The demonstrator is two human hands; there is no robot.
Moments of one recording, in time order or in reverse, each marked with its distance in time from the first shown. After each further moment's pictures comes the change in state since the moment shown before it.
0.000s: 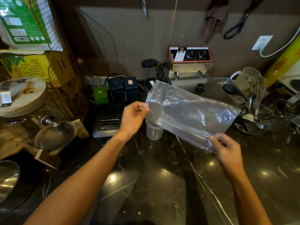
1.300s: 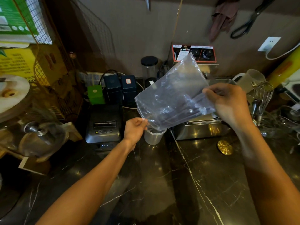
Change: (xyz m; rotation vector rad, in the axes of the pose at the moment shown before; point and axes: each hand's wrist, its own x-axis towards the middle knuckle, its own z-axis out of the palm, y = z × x) left_hand 0.025 -0.062 0.027 -0.045 0.057 -0.380; right_hand 0.119 -0.143 0.029 -0.359 -0.053 -0.331
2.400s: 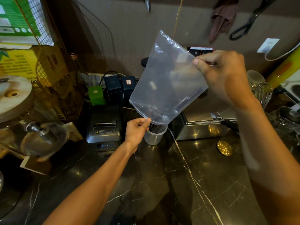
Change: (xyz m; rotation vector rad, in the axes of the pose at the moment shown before) left_hand -0.020 0.012 0.003 -0.075 -0.015 0.063; right_hand 0.031 -0.068 -0.007 -0.180 0.112 -0.292
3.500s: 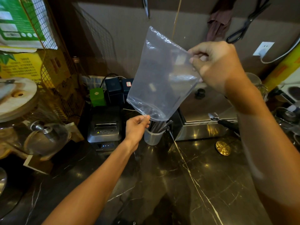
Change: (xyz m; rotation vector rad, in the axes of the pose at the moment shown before) left_hand -0.009 0.017 0.002 -0.061 0.038 0.020; right_hand 0.011 -0.022 -0.013 -0.032 -0.046 -0.053
